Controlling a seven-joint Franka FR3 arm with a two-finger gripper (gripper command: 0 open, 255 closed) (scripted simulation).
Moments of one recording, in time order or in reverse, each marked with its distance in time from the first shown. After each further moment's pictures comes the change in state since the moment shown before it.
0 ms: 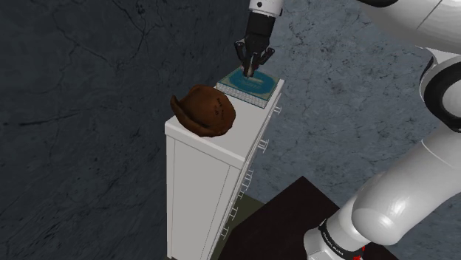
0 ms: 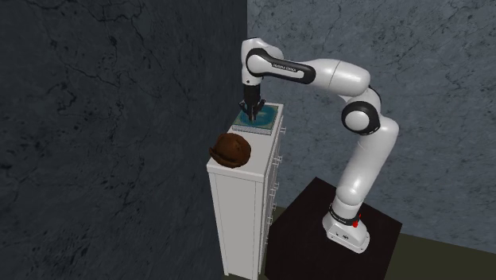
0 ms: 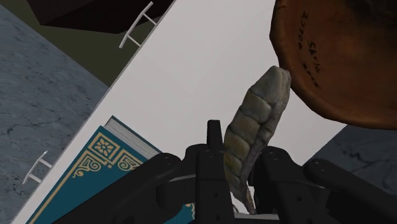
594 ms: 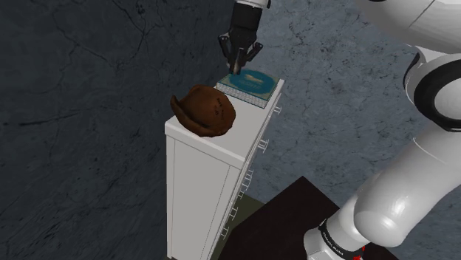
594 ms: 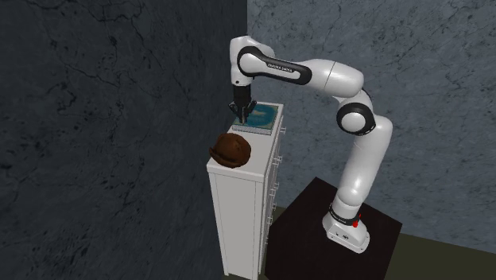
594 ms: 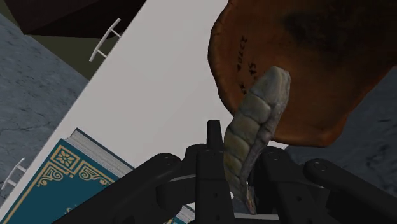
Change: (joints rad) arm 0.063 0.069 0.060 0.117 -0.003 -0.039 0.126
